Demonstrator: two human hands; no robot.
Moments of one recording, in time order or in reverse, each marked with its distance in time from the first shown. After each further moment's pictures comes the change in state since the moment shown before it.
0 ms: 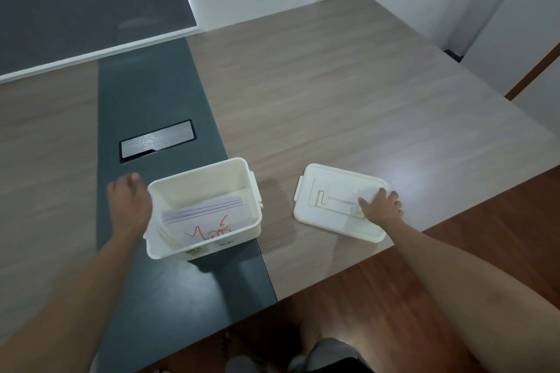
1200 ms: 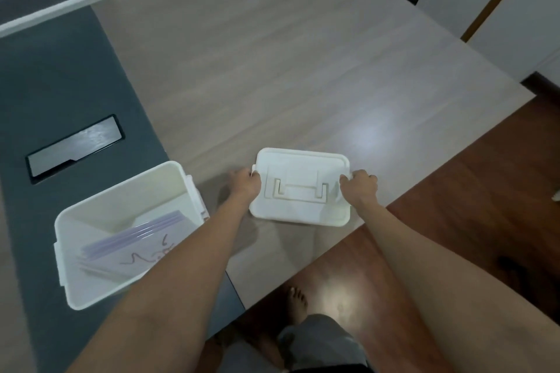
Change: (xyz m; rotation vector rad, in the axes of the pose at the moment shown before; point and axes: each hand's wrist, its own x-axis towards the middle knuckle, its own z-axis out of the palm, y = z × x) left_hand -0.082 0.084 0.320 0.132 -0.735 -0.156; right_hand 0.032 0.026 -0.001 0.471 0.004 0.183
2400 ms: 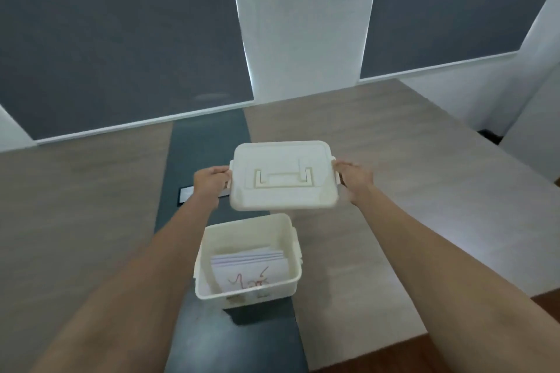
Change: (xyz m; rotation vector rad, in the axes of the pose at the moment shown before) left_hand -0.109 0.004 -0.338 -0.726 0.458 0.142; right_hand -0.153 -0.267 -0.004 0.775 -0.306 -0.414
